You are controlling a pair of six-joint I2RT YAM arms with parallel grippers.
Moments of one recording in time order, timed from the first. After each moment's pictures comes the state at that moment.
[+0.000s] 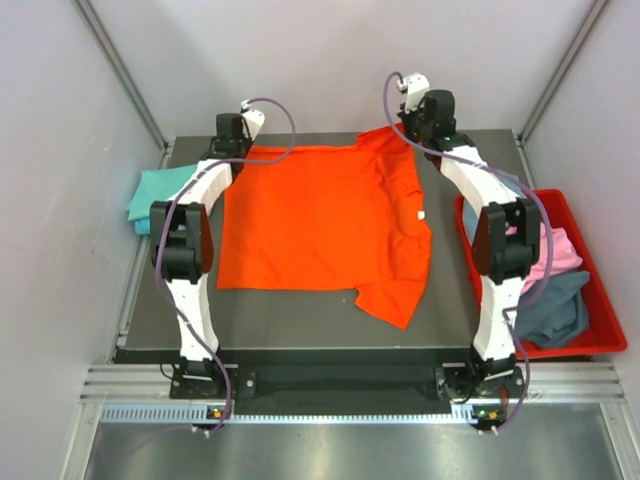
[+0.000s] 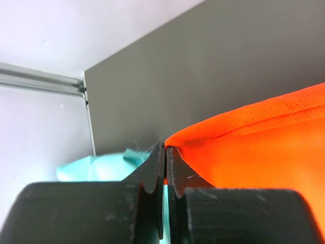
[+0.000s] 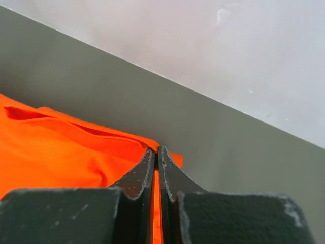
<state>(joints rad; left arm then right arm) -0.10 2.14 1.75 -0.13 -0.24 0.50 0.23 2.11 1.87 -0.12 -0.07 -0.23</state>
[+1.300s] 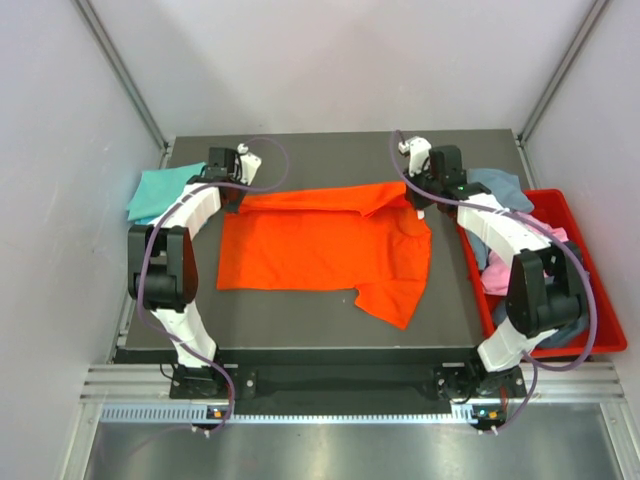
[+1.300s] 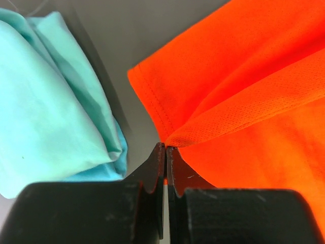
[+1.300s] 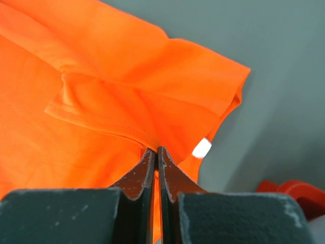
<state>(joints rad) -0.08 1.83 1.36 -0.43 -0.10 0.44 0.28 1.62 1.22 -0.26 -0.15 -0.19</state>
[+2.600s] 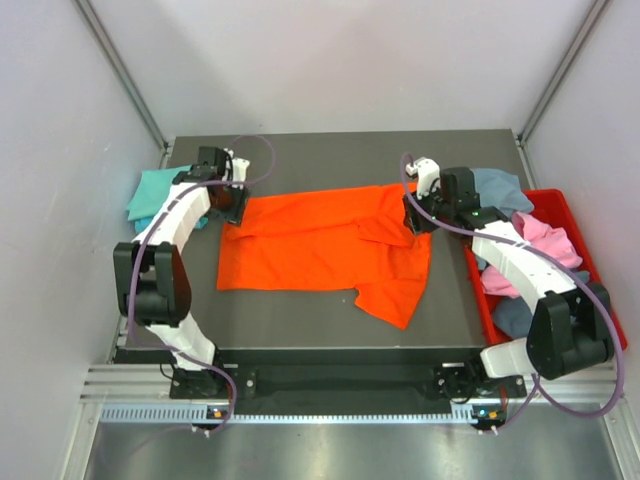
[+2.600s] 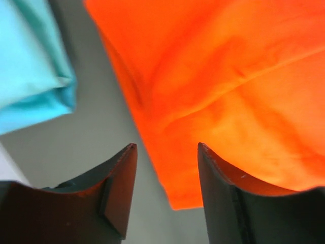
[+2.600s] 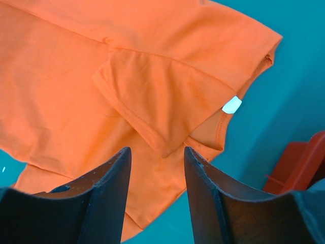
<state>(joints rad) -0.07 1.69 1.36 -0.73 0.00 0.23 0.29 1.38 1.00 -0.32 -0.21 -0.18</state>
